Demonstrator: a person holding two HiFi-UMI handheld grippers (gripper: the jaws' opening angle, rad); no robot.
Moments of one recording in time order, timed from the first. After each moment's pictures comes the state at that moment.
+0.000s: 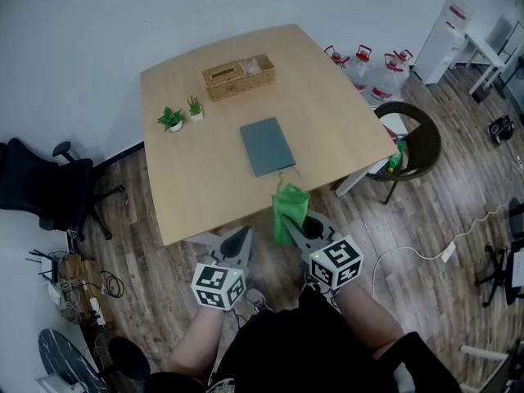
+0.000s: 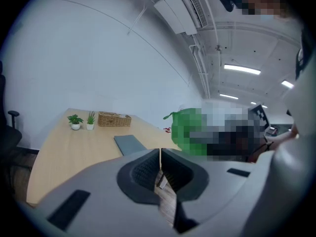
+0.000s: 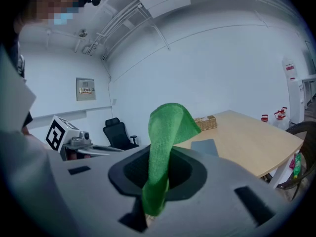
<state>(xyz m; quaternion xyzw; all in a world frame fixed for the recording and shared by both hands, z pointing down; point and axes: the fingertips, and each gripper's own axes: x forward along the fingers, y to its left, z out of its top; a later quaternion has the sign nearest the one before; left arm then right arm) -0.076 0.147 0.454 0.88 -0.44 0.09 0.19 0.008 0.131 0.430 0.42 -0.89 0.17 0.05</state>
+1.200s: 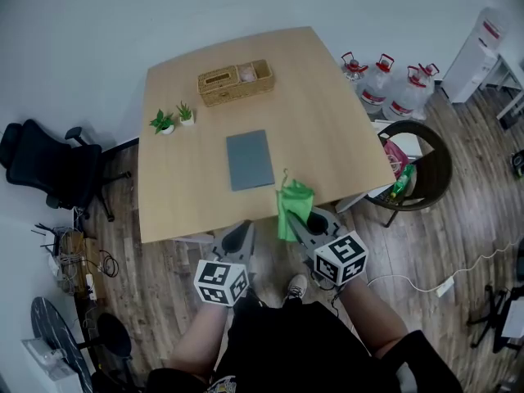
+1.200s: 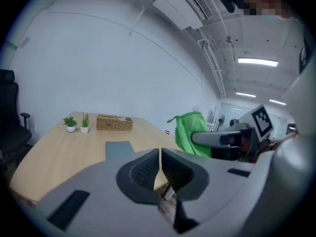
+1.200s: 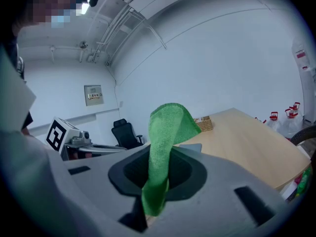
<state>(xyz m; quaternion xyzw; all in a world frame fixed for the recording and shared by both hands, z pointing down) 0.049 0.069 0.453 0.83 -0.52 0.09 0.19 0.140 0.045 0.439 0.35 -0.92 0.19 0.05</state>
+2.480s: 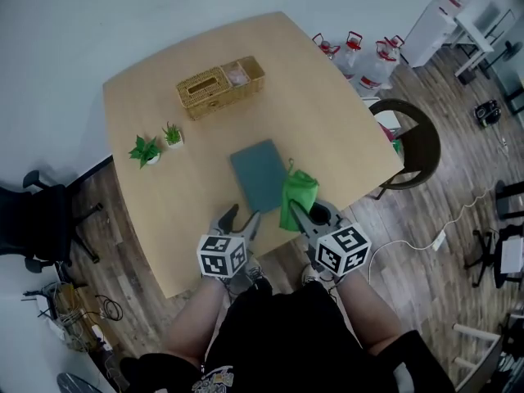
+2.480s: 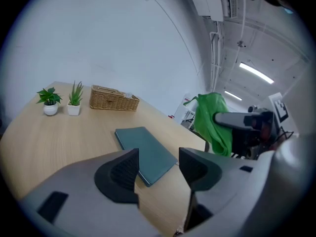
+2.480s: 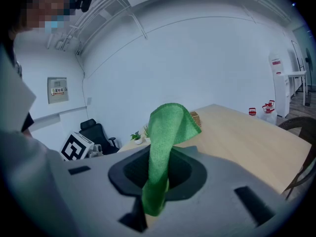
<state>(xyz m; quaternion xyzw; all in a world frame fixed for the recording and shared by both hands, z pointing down) -0.074 -0.083 0.555 0.86 -0.39 0.15 0.29 0.030 -0.070 0.472 0.49 -0.84 0.22 0.08</state>
